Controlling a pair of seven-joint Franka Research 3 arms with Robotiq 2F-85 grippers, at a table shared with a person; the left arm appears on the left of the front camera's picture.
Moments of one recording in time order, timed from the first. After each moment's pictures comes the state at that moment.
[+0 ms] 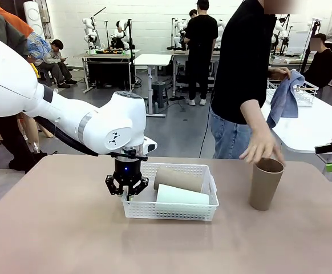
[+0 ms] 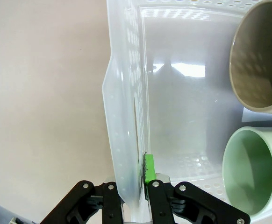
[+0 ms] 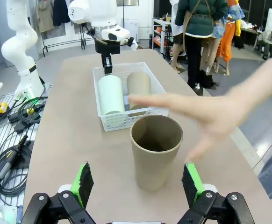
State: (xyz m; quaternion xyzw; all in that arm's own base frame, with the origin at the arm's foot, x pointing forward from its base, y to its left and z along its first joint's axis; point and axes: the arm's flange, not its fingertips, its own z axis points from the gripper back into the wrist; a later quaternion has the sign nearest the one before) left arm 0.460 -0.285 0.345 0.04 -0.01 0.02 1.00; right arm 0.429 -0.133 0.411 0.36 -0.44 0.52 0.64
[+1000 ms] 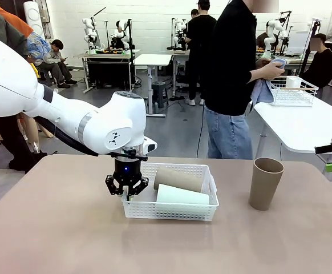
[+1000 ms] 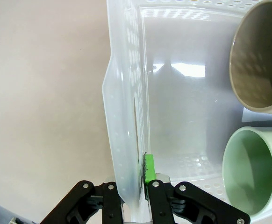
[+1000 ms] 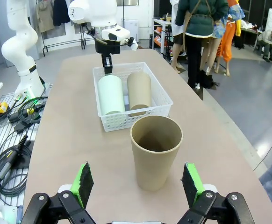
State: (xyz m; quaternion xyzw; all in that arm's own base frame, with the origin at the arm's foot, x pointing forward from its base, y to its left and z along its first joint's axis) left arm 0.460 -0.285 0.345 0.04 -0.01 0.02 1.00; right arm 0.429 -0.132 0.411 0.36 -0.44 0.52 0.64
